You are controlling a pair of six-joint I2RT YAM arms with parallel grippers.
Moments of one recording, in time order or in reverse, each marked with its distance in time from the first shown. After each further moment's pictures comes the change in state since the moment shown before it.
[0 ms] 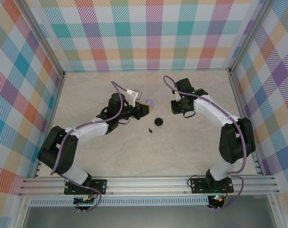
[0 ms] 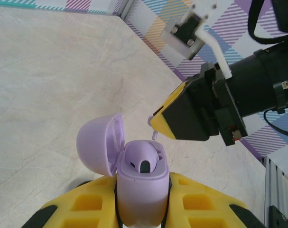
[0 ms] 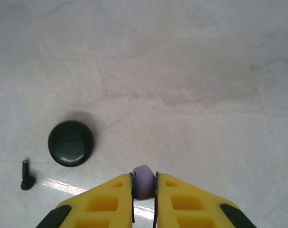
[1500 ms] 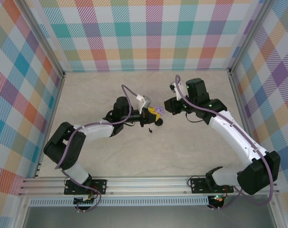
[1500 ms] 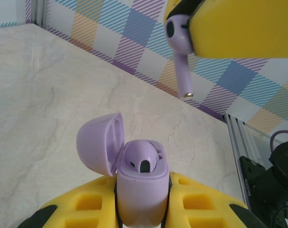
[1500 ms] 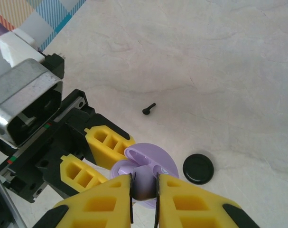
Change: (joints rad) left arm -0.065 0.077 -0.024 0.204 0.225 0.177; right arm 0.074 -0.387 -0.094 0.165 -0.337 -0.061
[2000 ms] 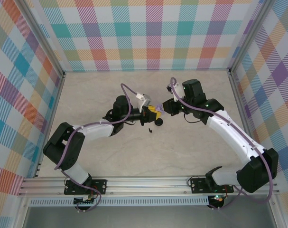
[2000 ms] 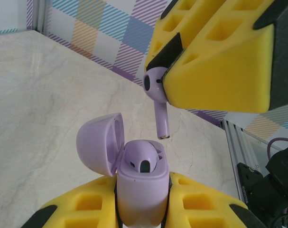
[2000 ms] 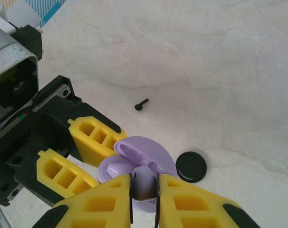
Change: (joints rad) left arm 0.000 -0.005 0.018 0.000 -0.003 -0.024; right arm 0.028 0.024 0.000 -0.002 0.057 -0.026
